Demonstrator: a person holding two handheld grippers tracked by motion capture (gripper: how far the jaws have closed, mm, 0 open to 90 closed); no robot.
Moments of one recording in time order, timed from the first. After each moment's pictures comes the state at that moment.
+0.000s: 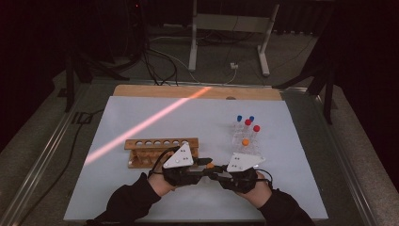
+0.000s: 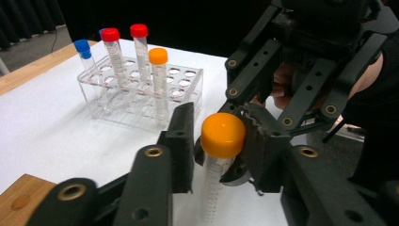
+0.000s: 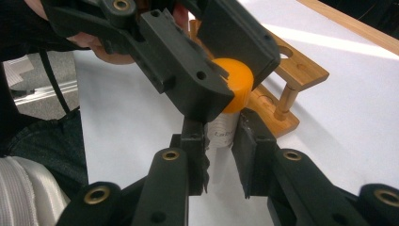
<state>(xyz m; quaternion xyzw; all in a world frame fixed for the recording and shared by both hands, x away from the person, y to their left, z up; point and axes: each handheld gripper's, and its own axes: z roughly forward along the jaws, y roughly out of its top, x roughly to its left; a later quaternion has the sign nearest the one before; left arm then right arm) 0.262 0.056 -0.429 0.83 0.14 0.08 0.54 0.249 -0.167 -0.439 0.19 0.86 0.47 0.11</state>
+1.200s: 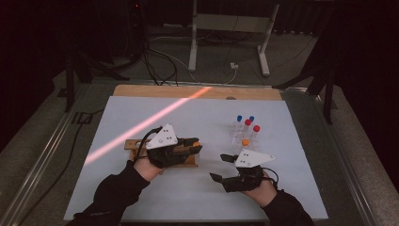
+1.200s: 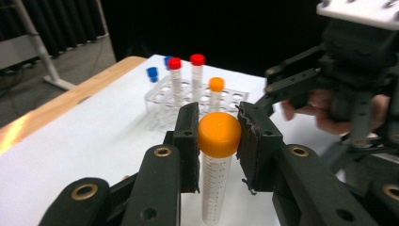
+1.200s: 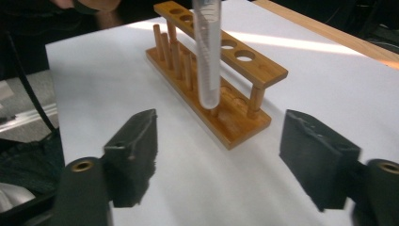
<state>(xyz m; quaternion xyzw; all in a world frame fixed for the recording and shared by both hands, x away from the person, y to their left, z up) 0.289 0.091 -0.390 0.81 0.18 0.12 0.54 0.252 -0.183 -0.438 0.24 0.83 0.49 0.13</state>
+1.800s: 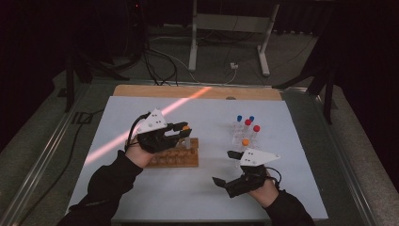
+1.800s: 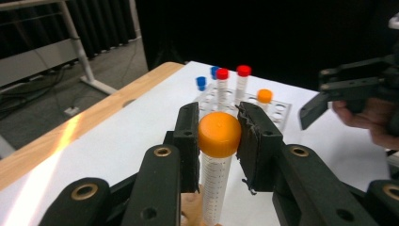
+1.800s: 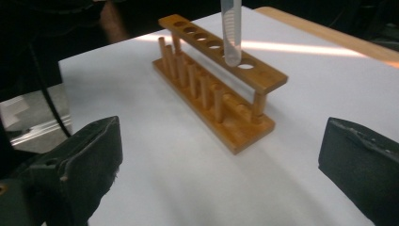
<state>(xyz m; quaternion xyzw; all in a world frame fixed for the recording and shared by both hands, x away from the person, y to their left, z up) 0.317 0.116 -0.373 0.79 0.22 0.16 0.54 0.251 -0.190 -0.433 0.25 0.82 0.51 0.11</state>
